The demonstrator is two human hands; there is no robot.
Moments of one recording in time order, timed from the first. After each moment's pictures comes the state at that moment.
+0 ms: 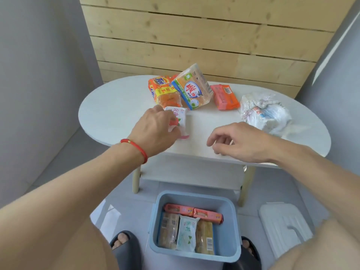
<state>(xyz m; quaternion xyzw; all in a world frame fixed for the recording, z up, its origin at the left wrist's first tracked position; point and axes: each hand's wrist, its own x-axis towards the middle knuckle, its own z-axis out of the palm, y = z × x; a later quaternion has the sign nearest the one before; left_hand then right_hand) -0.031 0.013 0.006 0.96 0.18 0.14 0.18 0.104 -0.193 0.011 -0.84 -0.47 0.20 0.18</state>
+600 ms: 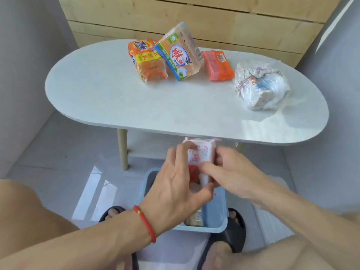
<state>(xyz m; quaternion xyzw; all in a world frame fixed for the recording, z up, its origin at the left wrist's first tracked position) -0.089 -0.113 -0.073 0.89 0.11 0.15 0.42 0.032 -0.235 -0.050 -0.83 -0.23 0.34 0.36</state>
